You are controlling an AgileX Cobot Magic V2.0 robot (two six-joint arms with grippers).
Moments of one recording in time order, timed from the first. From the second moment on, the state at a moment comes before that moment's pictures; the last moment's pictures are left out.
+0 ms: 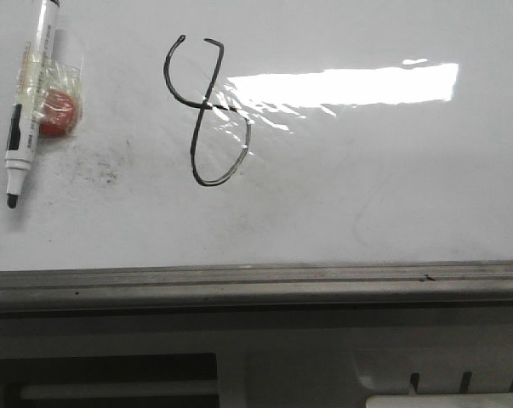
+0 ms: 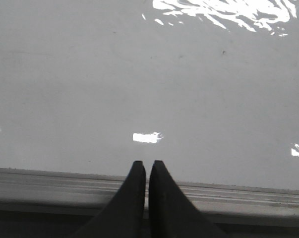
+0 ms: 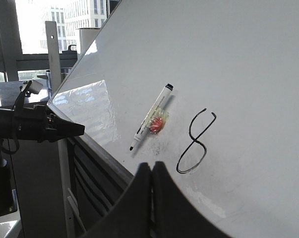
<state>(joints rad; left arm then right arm) -0.06 0.00 0.00 -0.02 0.34 -0.17 0.86 -0.01 -0.19 0.05 0.15 -0.11</state>
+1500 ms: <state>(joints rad) -0.06 0.00 0.00 -0.02 0.34 -0.17 0.09 -0.01 0.01 -0.02 0.33 -0.11</state>
